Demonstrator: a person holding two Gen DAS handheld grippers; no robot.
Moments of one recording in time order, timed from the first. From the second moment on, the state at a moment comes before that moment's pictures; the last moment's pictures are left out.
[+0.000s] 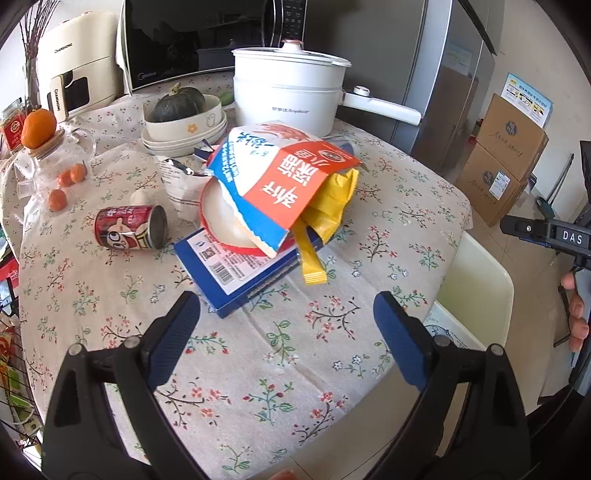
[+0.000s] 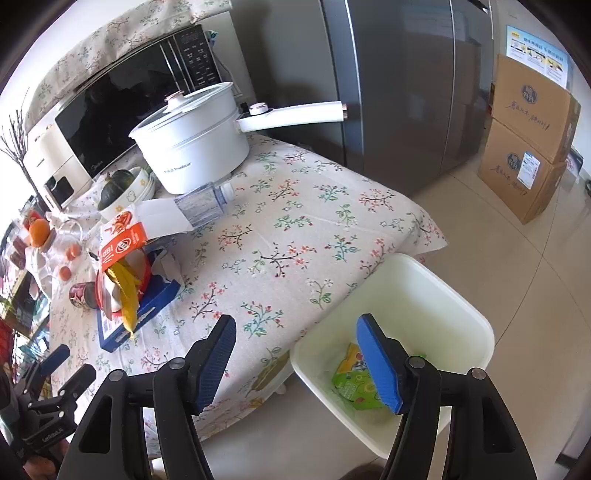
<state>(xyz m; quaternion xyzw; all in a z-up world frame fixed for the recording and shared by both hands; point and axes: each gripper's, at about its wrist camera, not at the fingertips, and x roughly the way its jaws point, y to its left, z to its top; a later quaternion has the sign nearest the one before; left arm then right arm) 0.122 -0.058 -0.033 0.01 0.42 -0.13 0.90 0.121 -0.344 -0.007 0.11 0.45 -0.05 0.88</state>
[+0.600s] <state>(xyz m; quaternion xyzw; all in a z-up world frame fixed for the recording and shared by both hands) 0.221 0.068 -0.076 0.00 0.43 -0.05 0.90 0.194 -0.256 -0.013 0.08 0.45 0.01 0.89</state>
